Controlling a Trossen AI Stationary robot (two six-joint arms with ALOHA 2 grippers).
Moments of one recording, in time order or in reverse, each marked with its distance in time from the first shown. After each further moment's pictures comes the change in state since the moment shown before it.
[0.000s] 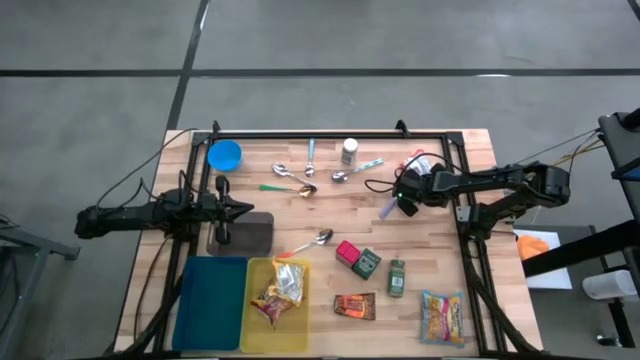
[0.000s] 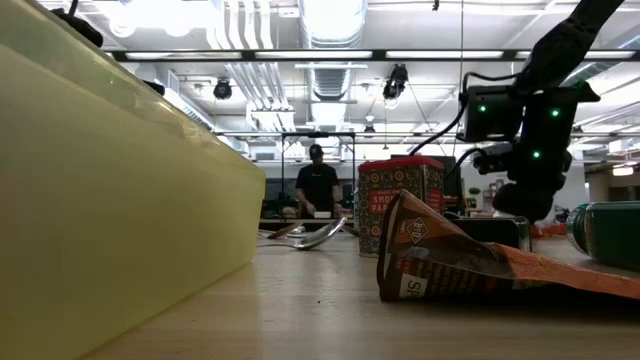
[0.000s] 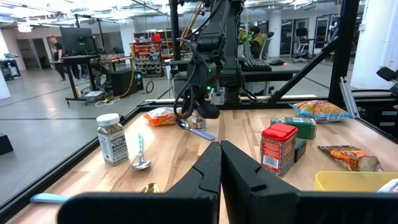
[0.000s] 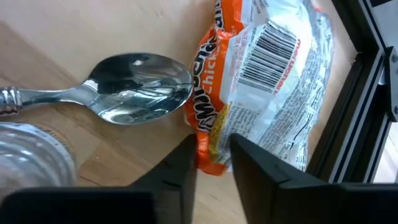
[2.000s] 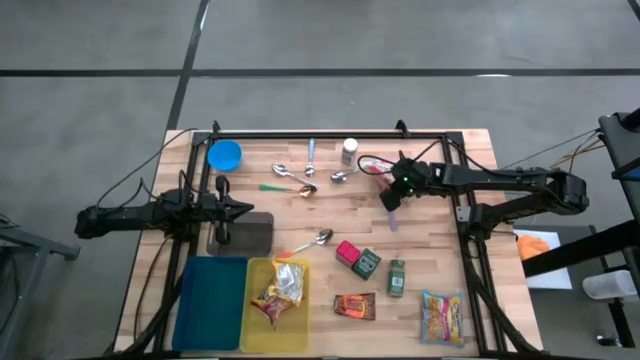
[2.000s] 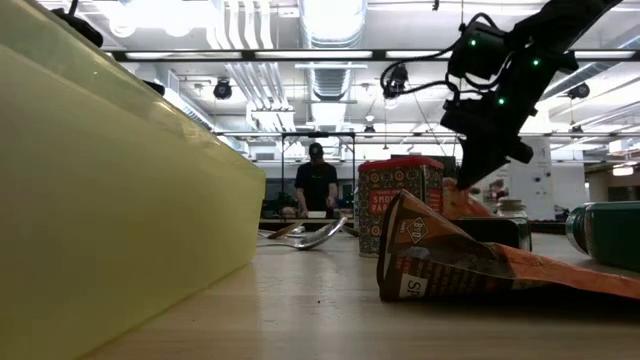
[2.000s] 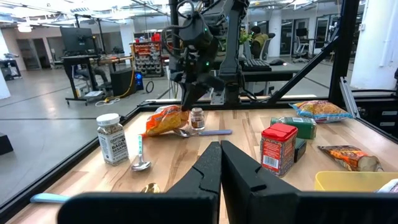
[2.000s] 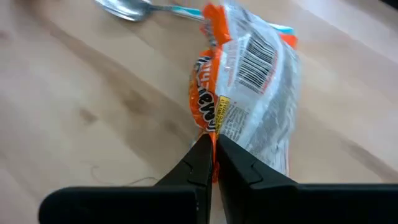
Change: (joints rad) left arm 0.000 0.000 0.000 0.000 0.000 0.000; right arm -0.001 -0.179 0.109 0.200 -0.382 0.067
